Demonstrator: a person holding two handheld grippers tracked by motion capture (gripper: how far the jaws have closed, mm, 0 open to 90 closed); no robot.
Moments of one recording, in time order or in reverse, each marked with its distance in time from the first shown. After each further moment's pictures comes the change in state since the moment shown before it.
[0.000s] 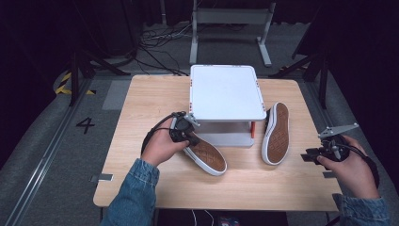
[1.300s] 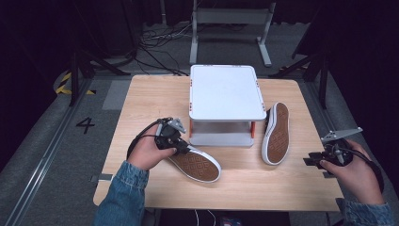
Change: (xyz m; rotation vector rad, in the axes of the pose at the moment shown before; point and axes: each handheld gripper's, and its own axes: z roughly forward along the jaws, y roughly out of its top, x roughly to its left) left arm -0.005 -0.025 -0.019 -0.044 -0.024 -0.067; right arm 0.003 -0.013 -0.007 0.010 -0.005 0.028
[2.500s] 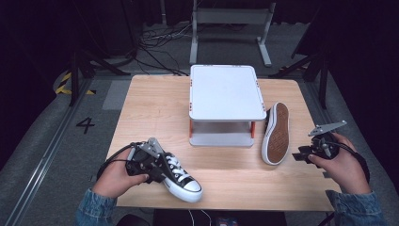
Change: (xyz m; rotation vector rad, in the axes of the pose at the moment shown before) left arm -0.033 -0.098 -0.035 0.145 -0.087 -0.083; right arm 0.009 0.029 0.020 0.002 0.031 -0.069
